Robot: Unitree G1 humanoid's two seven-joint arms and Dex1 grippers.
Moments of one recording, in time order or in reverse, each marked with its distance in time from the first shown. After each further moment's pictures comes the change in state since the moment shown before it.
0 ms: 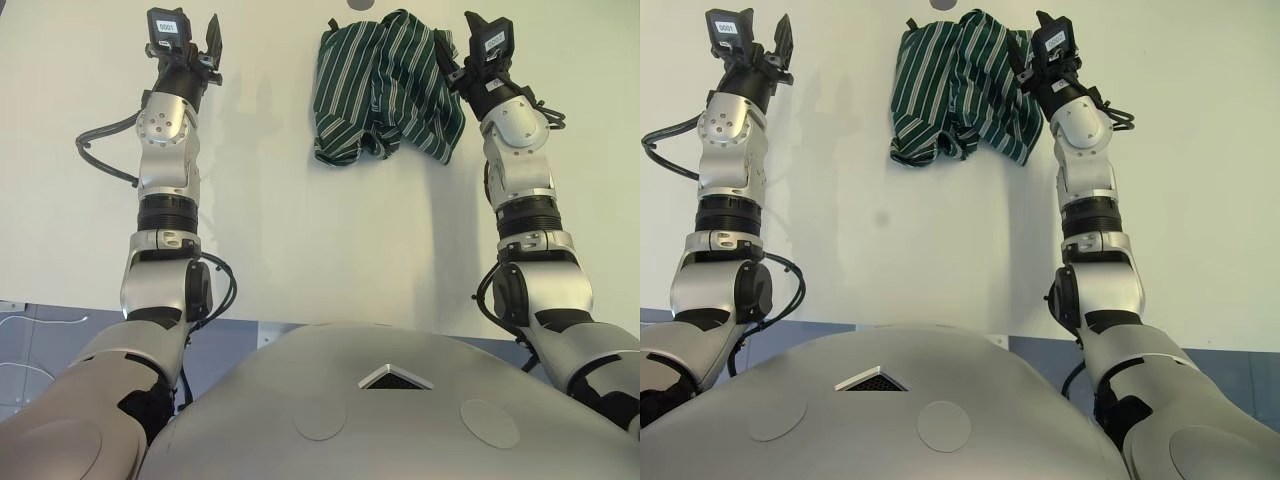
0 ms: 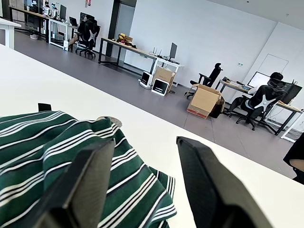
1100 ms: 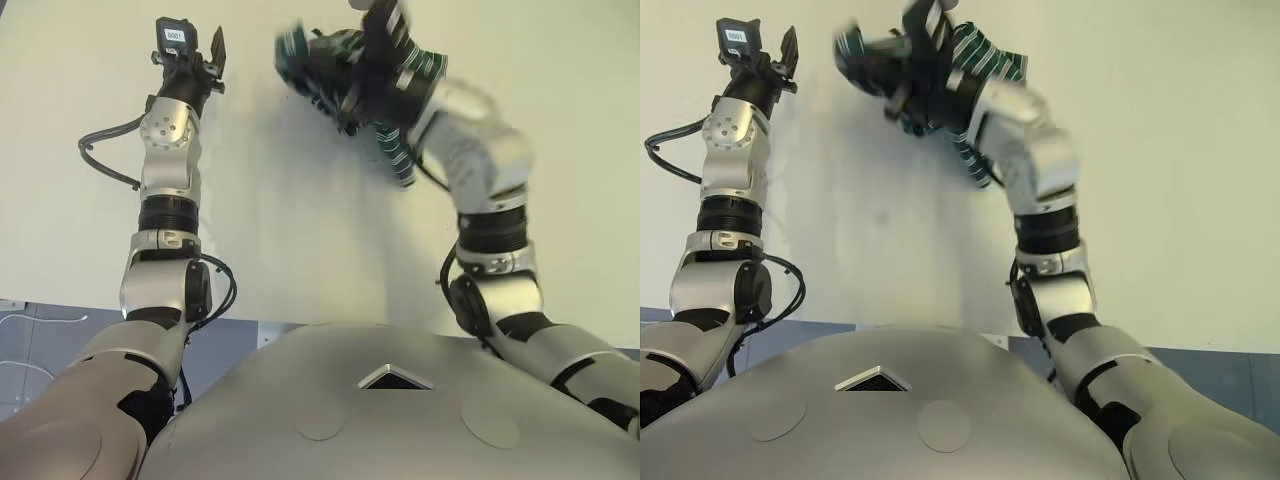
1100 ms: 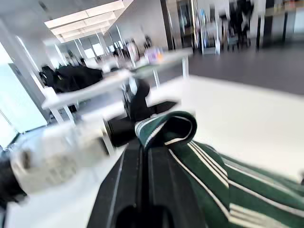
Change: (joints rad) left arm -0.001 0.005 0.009 0.038 0.012 -0.001 0.000; right arm -0.069 0.214 0.006 -0.810 0.580 0.938 0.448
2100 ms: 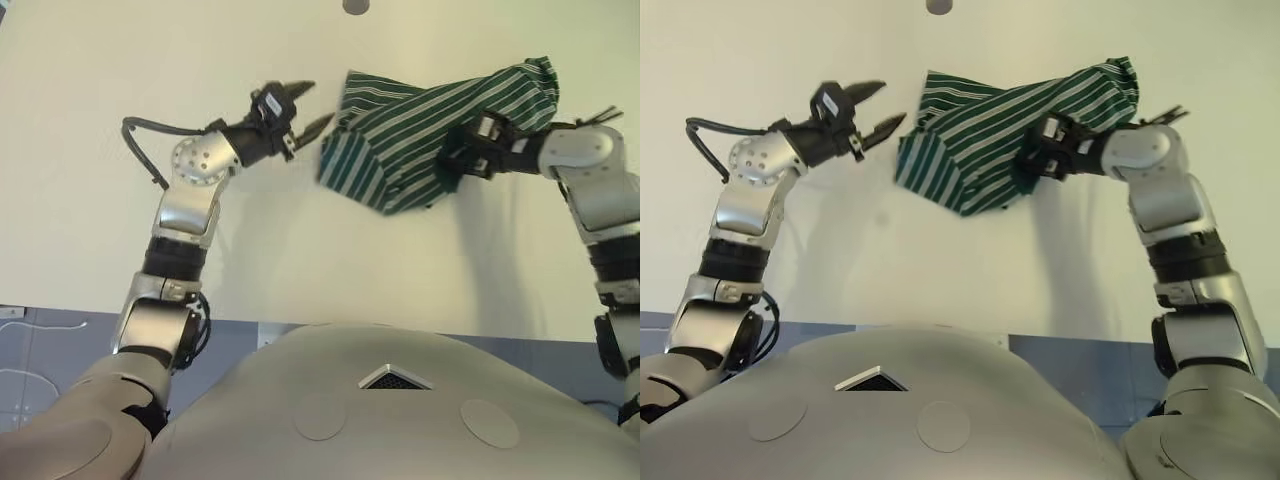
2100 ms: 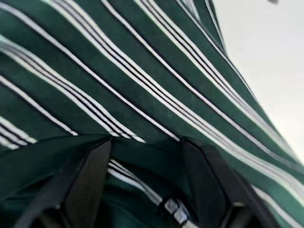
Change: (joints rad) left arm 0.277 0.107 -0.368 -0.573 -0.034 0.109 -0.581; right arm 0.254 -0.623 0.328 0.287 -0.564 -0.404 0.153
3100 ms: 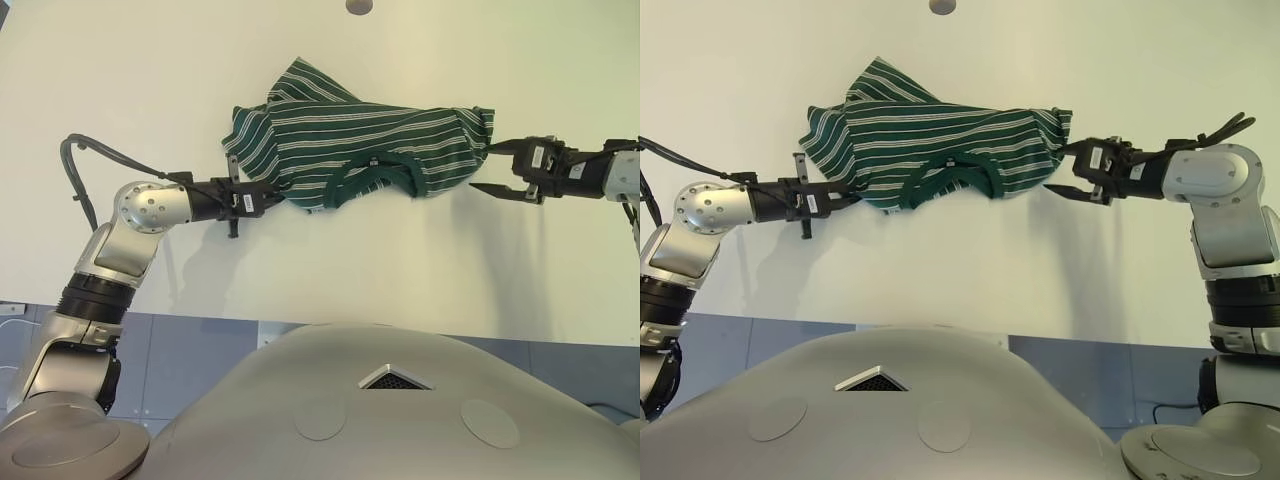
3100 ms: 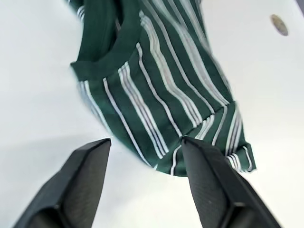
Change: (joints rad) left arm 0.161 0.370 -0.043 -0.032 0.175 -0.262 -0.160; right arm 0.244 -0.269 -0.219 -0.121 0.015 -0.300 0.187
